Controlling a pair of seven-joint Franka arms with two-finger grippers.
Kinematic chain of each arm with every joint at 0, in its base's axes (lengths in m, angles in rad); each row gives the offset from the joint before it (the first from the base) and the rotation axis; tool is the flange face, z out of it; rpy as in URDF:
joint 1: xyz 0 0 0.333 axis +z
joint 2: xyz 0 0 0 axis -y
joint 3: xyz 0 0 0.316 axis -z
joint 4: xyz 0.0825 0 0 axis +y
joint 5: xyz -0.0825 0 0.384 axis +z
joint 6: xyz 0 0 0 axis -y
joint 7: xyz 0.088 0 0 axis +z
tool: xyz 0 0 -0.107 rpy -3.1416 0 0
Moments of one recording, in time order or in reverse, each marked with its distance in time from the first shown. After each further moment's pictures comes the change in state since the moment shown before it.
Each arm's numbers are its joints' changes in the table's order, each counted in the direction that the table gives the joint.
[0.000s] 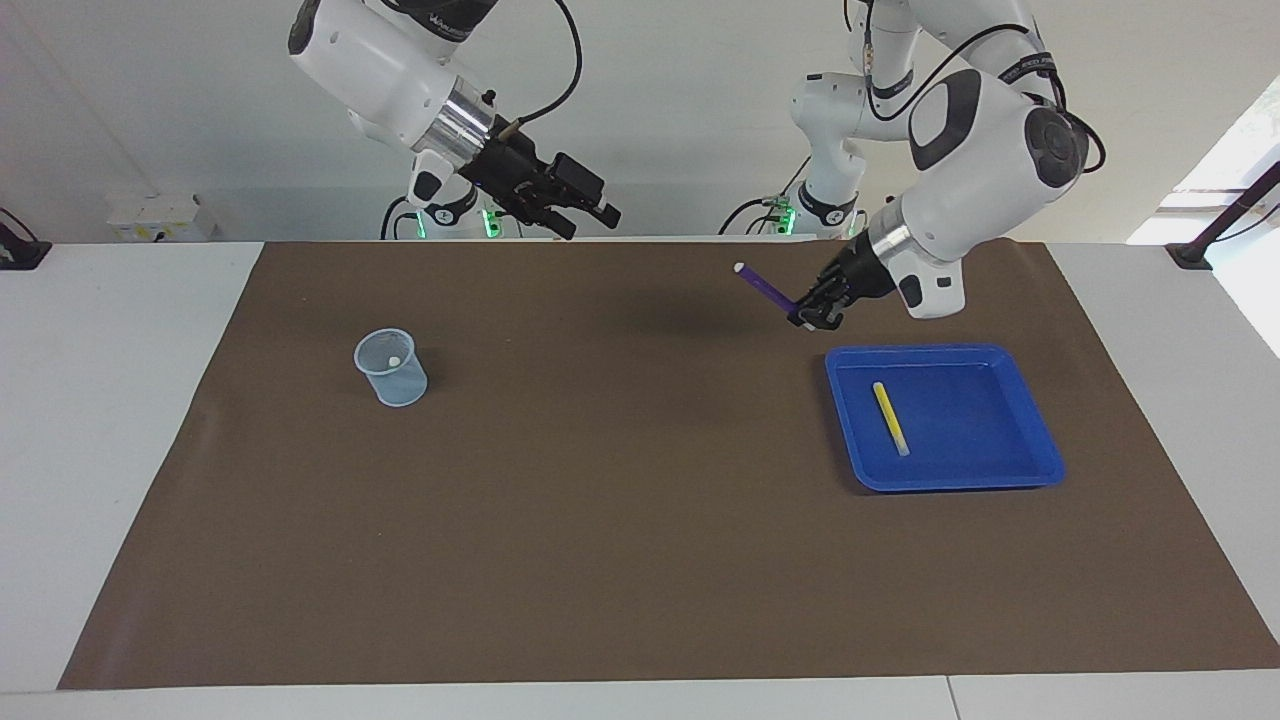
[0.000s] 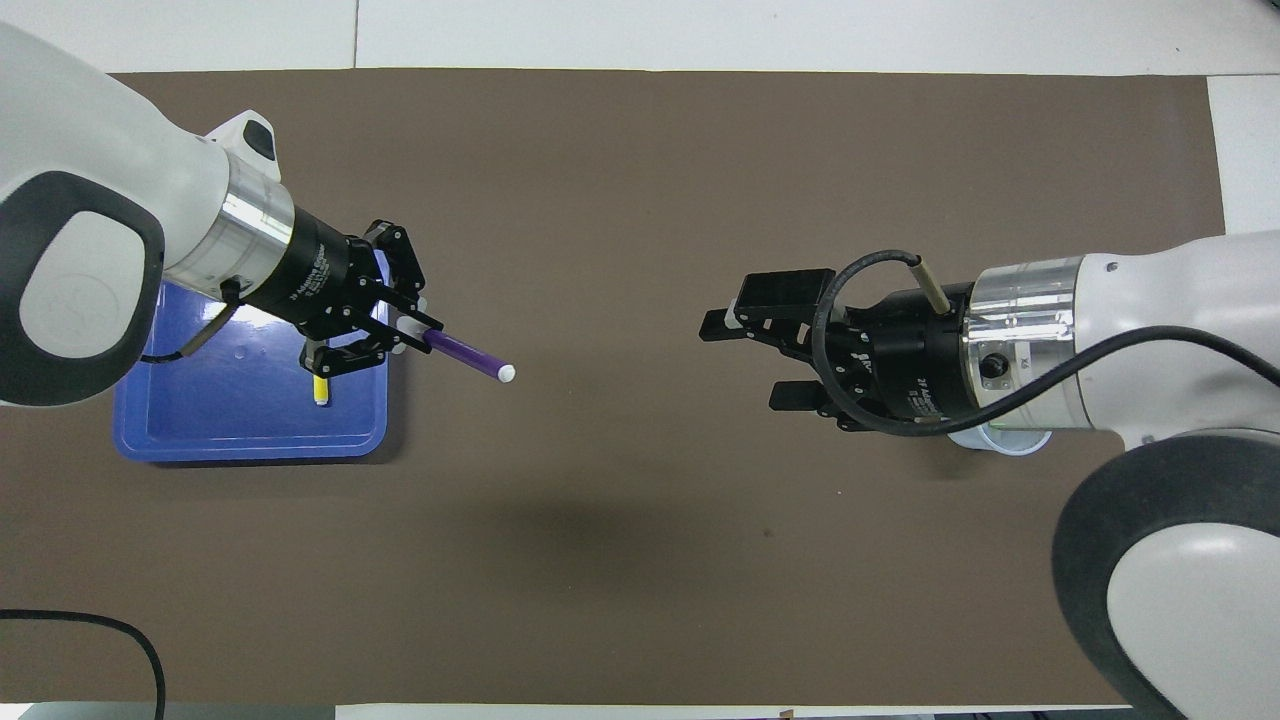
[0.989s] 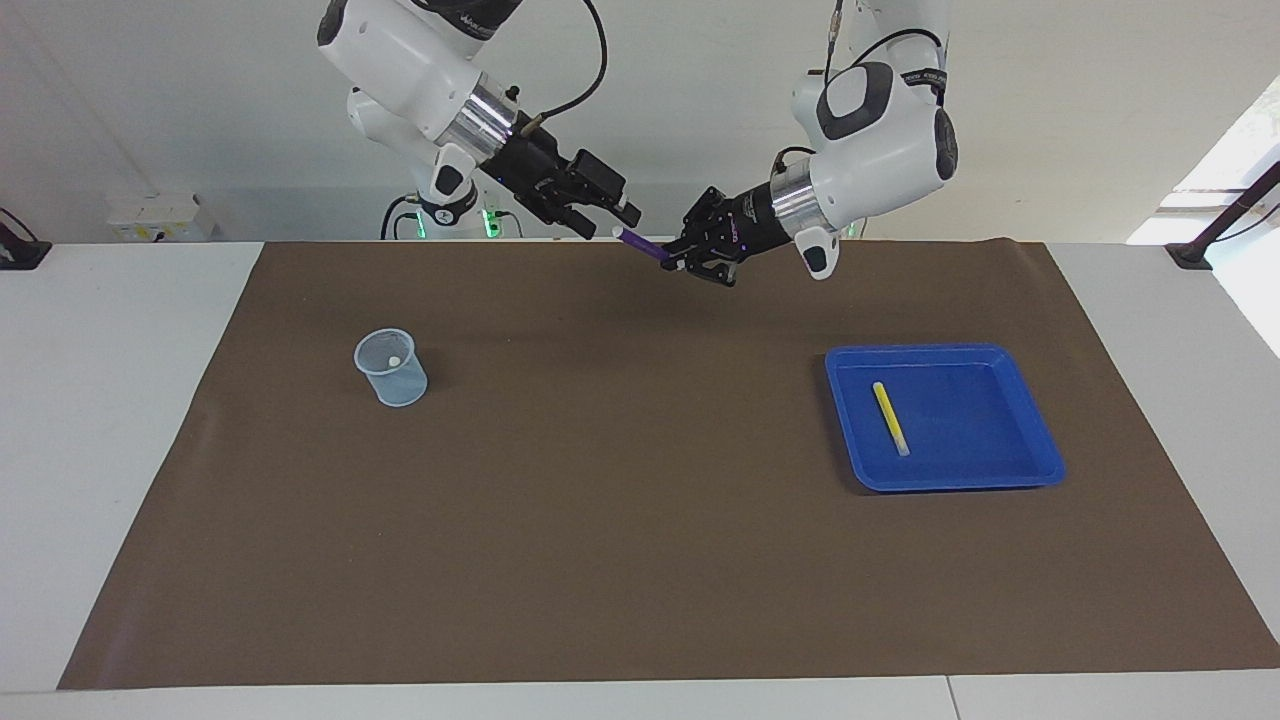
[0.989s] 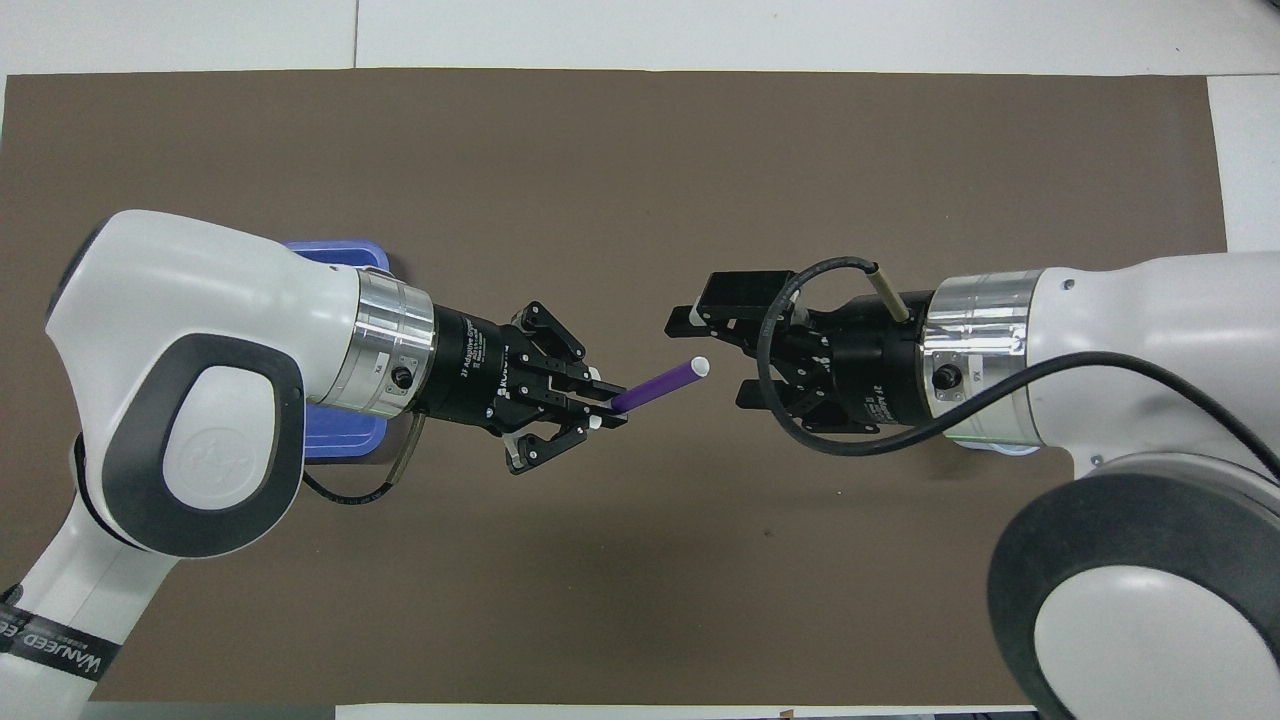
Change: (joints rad) left arm -0.161 0.160 -0.001 0.313 -0.469 0.279 0.422; right arm 0.056 0.000 -0.004 0.010 -0.011 0.083 -0.045
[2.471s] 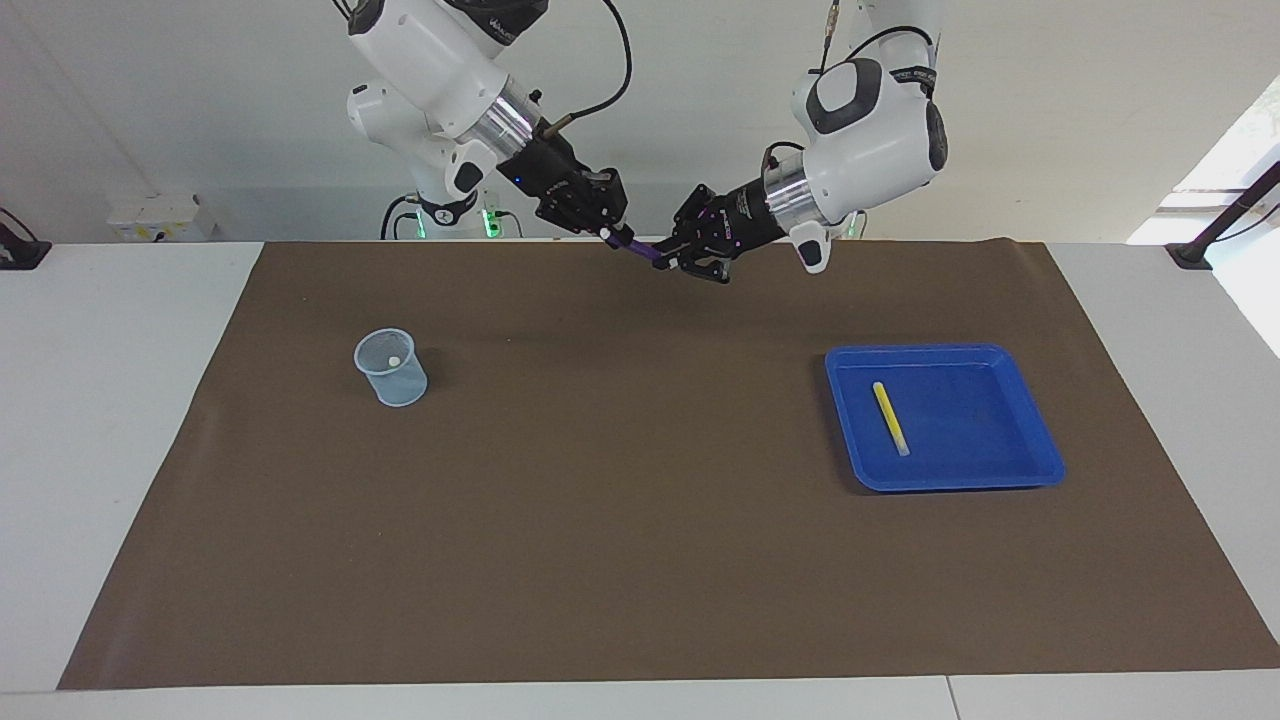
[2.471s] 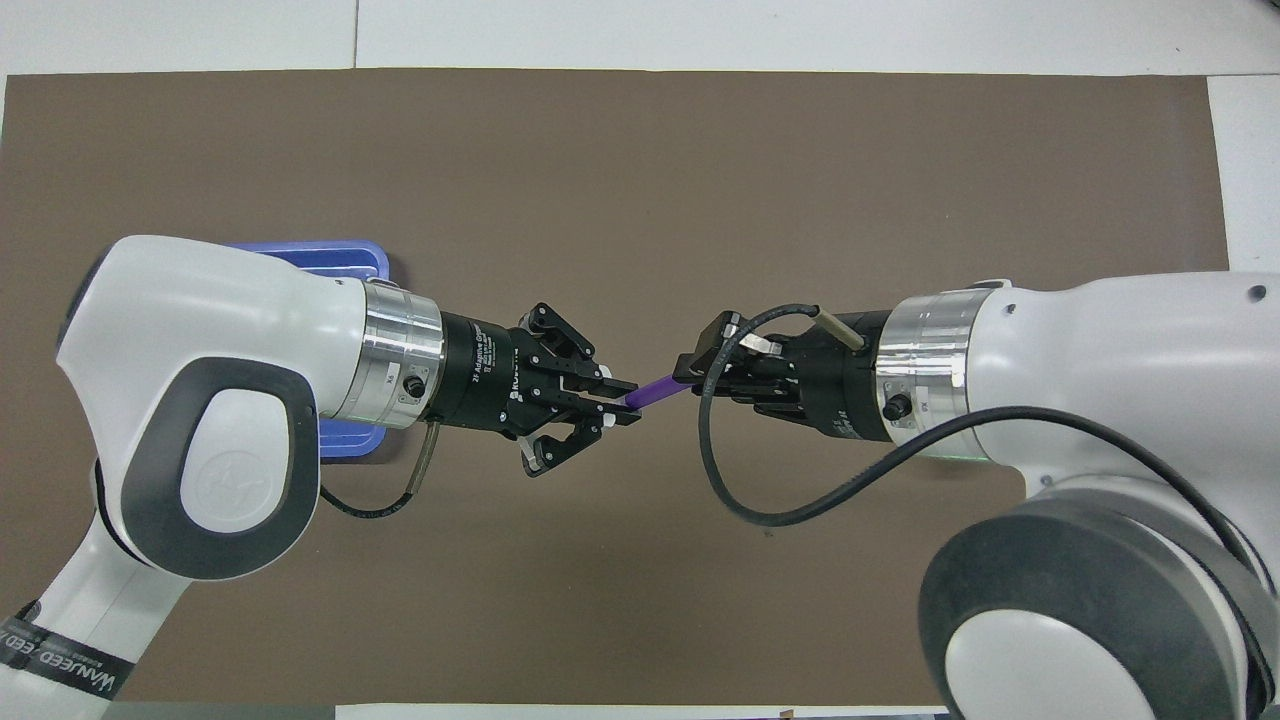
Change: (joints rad) left arm -0.025 0.016 0.000 0.025 -0.026 0.070 0.027; right arm 0.047 -0.001 0.002 0.014 -0.112 0.026 0.045
